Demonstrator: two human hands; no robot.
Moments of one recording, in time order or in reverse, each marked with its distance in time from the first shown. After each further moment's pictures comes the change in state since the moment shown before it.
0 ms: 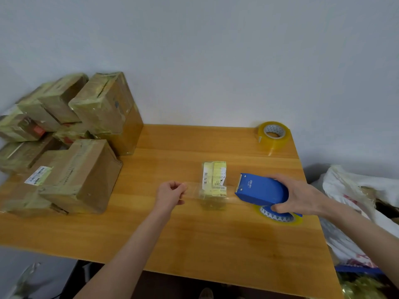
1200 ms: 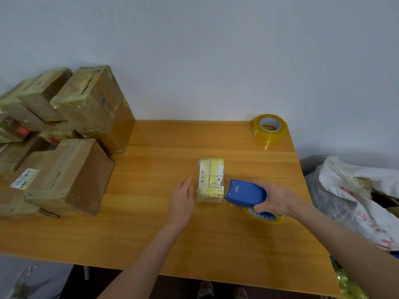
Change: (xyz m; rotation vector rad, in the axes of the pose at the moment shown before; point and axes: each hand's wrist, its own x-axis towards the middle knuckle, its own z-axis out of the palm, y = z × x) left_hand 0.003 -0.032 0.050 0.518 -0.001 0.383; right_hand 0.042 0.016 0.051 -0.053 -0.081 0.185
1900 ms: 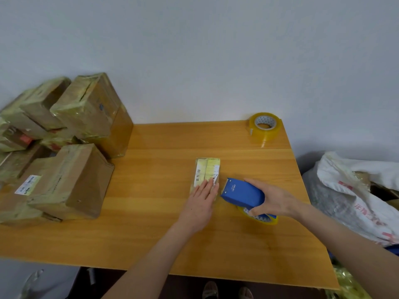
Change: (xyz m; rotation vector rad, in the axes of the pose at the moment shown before) left_hand -0.014 0.013 0.024 0.673 -0.374 0.469; right_hand -0.018 0.009 0.004 0.143 -0.022 -0.092
